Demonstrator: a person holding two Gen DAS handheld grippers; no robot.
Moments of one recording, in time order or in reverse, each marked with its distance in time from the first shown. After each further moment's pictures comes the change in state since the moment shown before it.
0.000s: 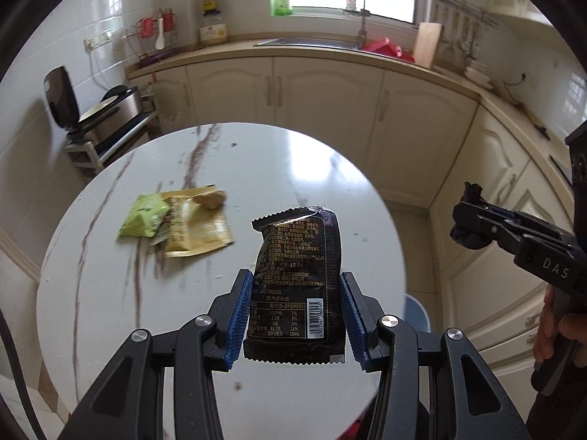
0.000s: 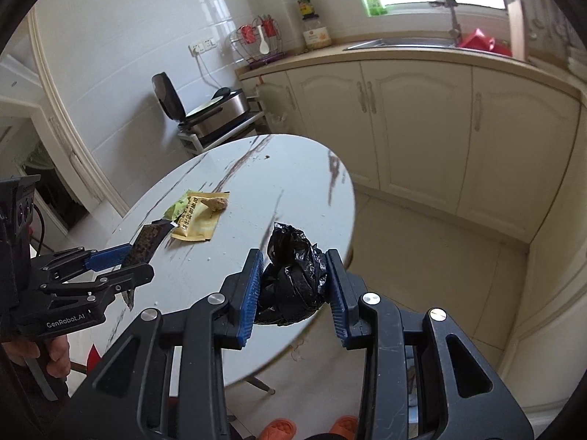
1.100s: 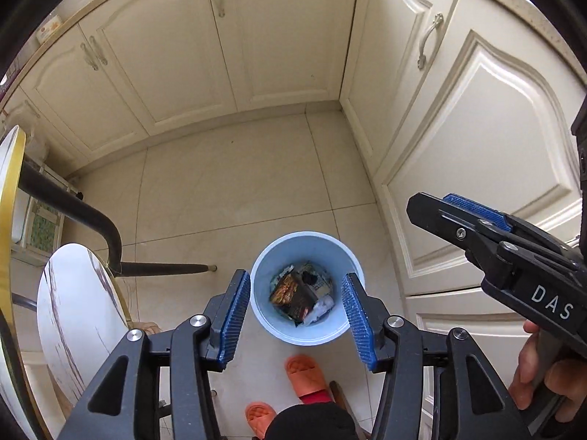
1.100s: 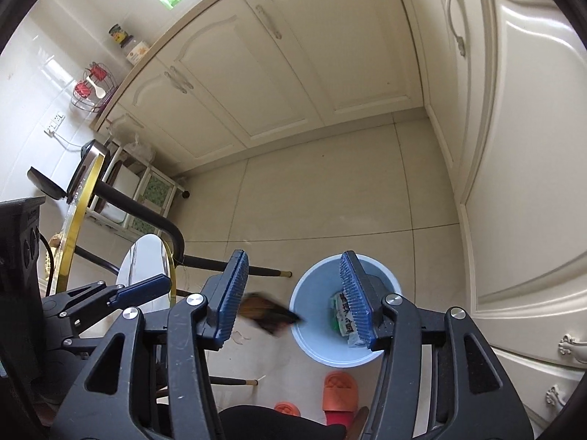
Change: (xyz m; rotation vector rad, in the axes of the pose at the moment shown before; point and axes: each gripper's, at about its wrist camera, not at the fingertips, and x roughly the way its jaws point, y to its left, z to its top) left arm 0.222 -0.239 0.014 0.334 0.338 -0.172; right arm -0.006 -0.252 -0.138 0.523 0.067 -0.229
